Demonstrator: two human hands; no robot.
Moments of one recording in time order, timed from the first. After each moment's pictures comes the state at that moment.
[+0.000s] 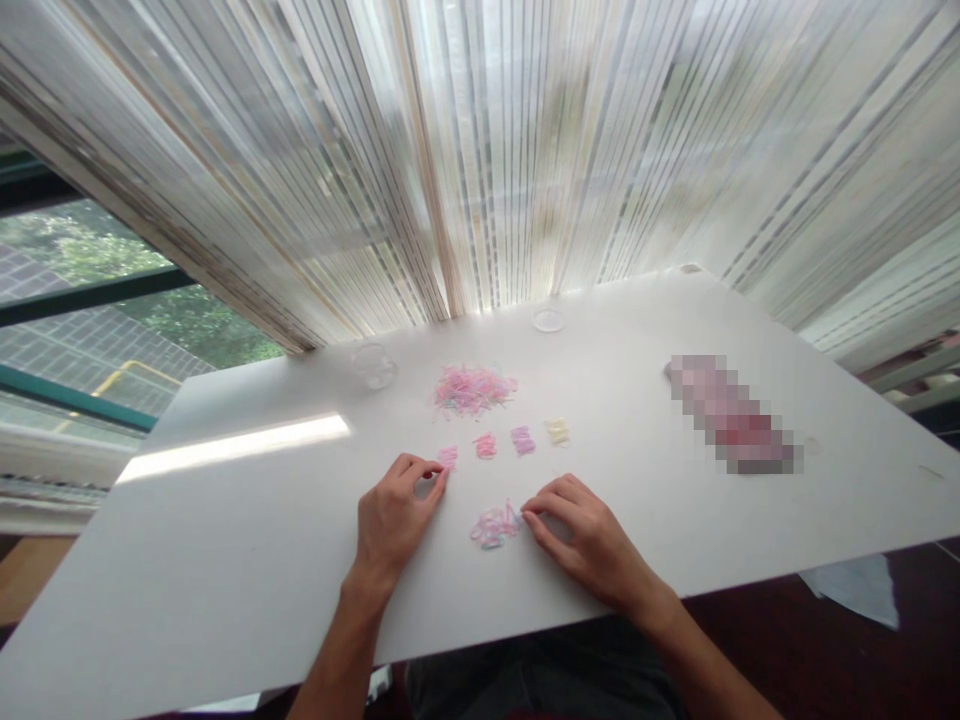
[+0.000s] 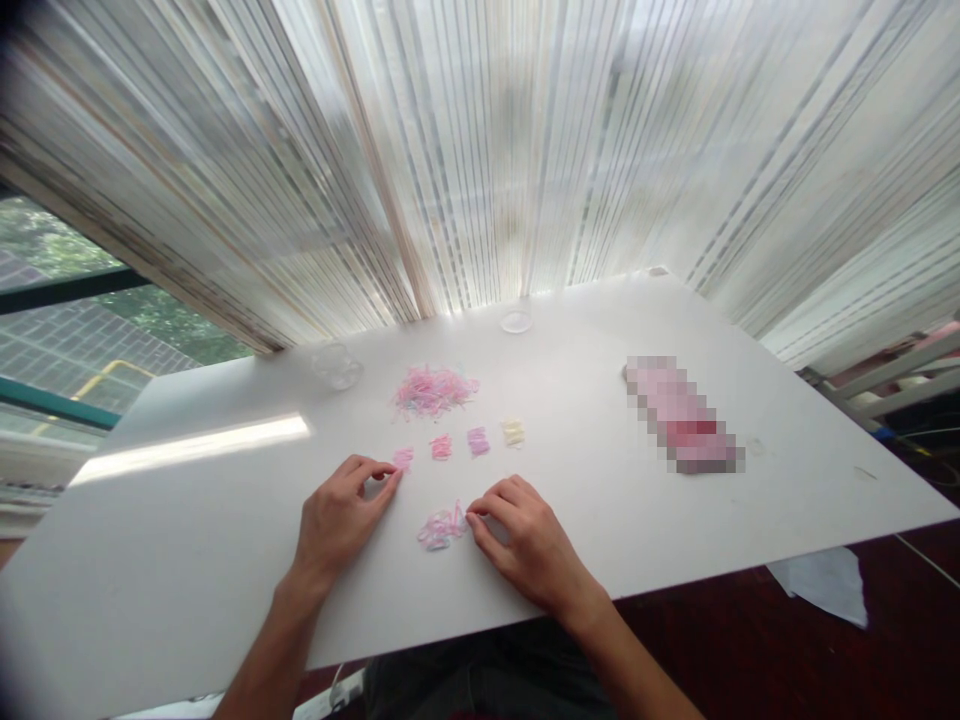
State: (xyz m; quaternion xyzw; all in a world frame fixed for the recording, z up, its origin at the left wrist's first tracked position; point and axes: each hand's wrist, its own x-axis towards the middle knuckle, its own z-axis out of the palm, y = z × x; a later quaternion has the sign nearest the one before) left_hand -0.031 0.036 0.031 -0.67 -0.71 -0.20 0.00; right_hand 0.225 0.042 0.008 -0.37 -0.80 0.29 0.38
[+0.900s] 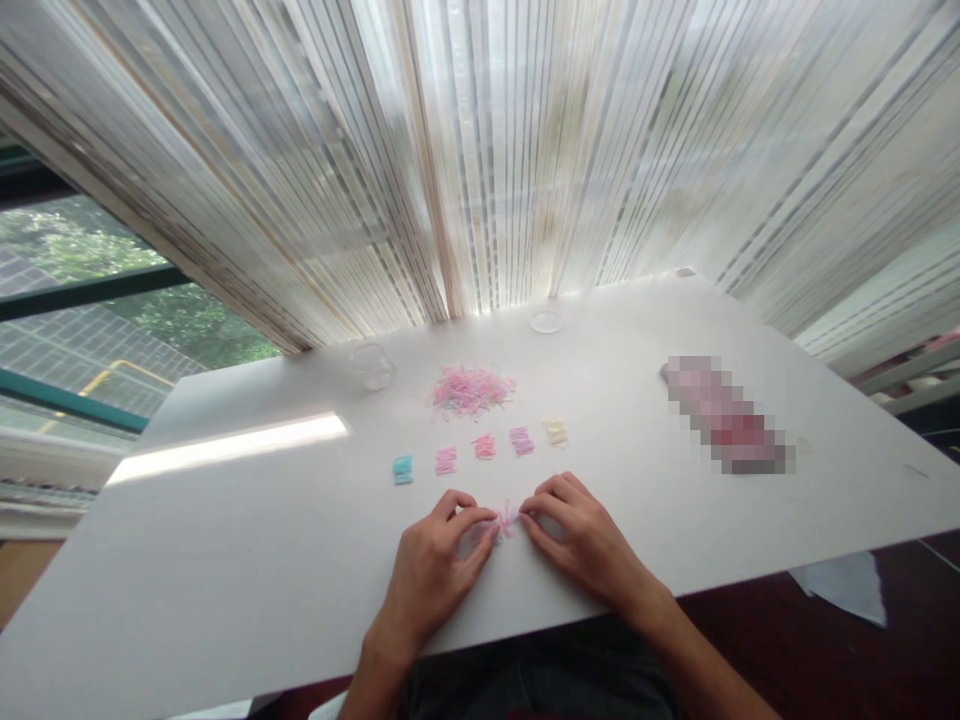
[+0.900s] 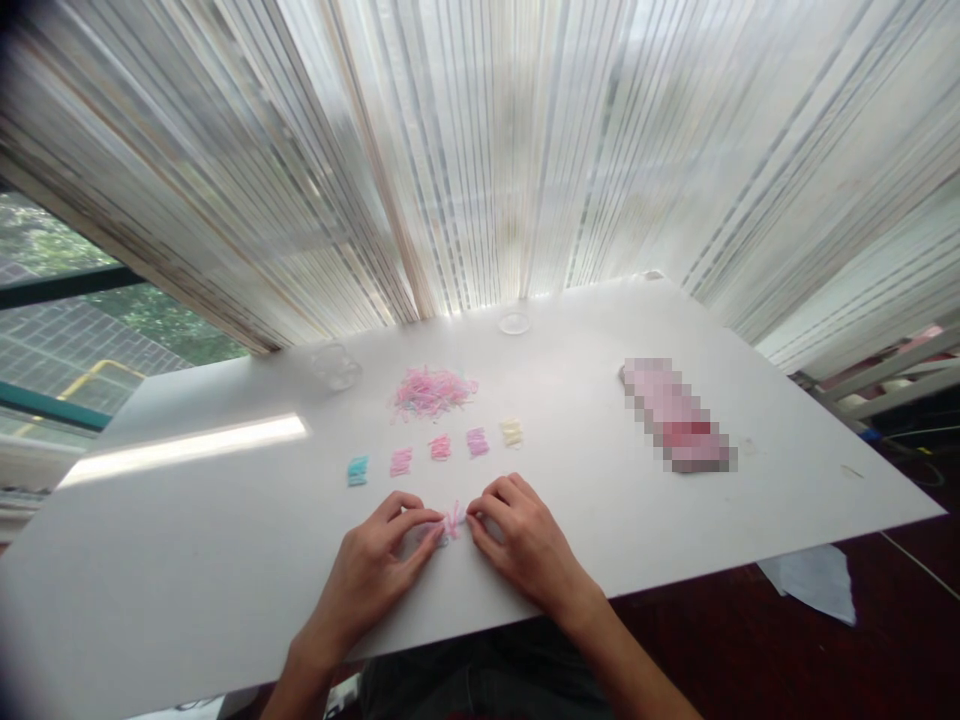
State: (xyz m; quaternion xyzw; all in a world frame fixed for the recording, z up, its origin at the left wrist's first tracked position) left_hand 0.008 -0.001 0.035 -0.76 -0.59 -0.24 -0.15; right_hand 0.221 0.043 0.006 -0.38 -0.82 0.24 0.35
